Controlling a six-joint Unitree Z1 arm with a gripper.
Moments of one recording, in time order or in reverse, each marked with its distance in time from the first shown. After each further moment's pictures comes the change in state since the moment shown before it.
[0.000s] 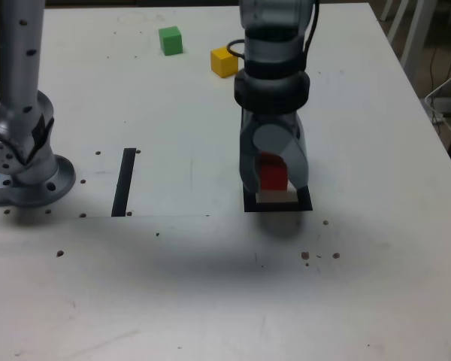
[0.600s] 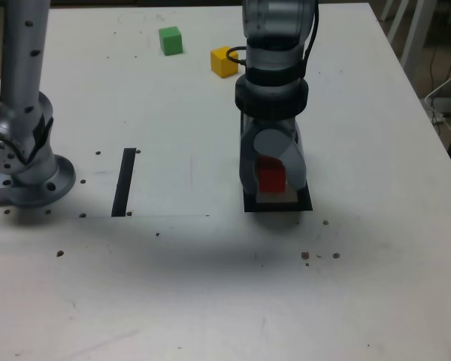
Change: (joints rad) arm 0.029 0.019 0.029 -0.029 0.003 -0.001
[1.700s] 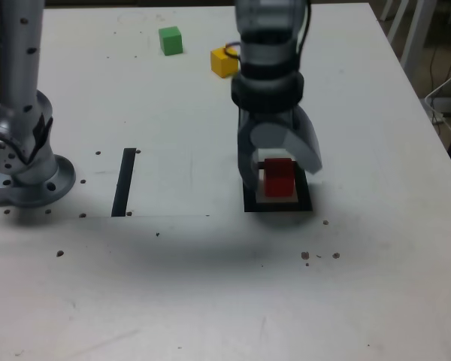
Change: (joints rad) arm 0.023 -0.059 0.041 -0.025 0.015 0.025
